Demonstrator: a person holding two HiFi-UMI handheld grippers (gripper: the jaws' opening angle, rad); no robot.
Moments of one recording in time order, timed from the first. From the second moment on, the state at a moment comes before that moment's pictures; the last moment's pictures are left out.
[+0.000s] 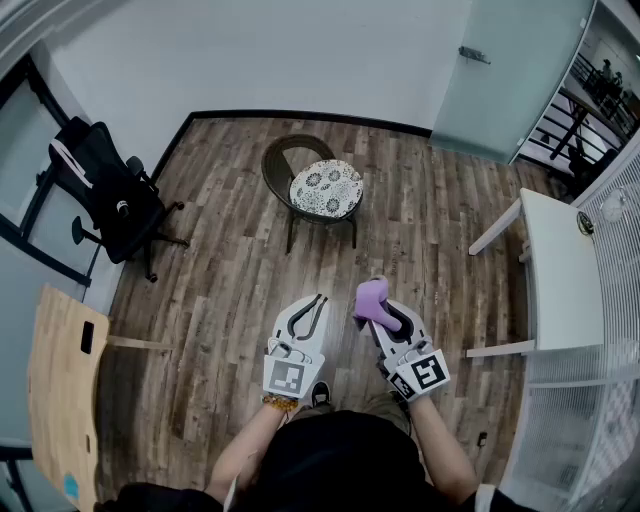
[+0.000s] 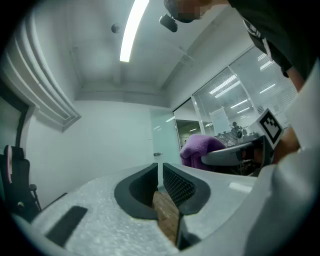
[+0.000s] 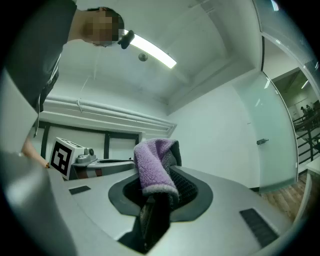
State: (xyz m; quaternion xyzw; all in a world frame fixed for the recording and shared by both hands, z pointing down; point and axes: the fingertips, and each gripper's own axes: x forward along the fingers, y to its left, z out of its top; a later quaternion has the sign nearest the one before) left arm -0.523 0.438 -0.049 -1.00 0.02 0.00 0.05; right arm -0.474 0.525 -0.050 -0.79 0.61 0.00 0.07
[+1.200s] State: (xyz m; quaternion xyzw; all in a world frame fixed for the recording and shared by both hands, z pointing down) left arm -0.256 0.423 -0.014 -0.99 0.13 -0.04 0.08; right arm -0.171 0.503 -0.007 -0.73 0.68 -0.02 0.05
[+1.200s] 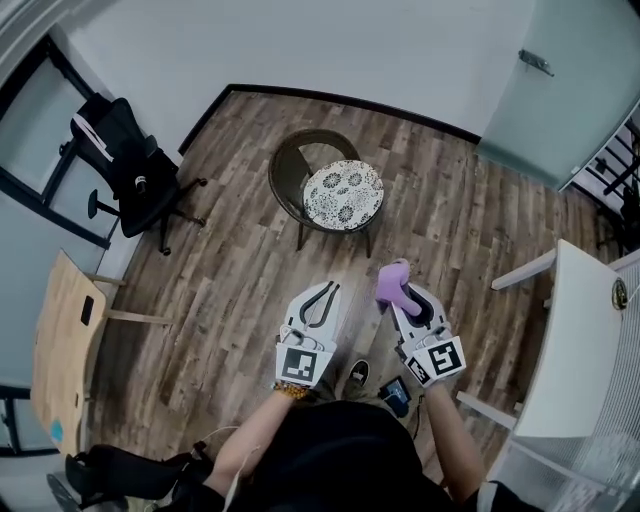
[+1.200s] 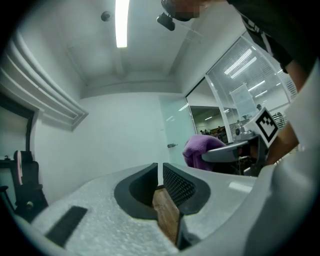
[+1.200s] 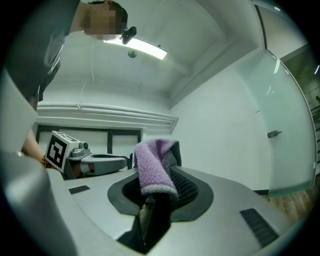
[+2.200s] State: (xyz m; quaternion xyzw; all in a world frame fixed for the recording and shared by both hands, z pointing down) left arm -0.099 0.169 0.041 -0.97 0.22 -0.04 0.00; right arm -0.016 0.236 0.018 -0.68 0.73 -0.07 -0.02
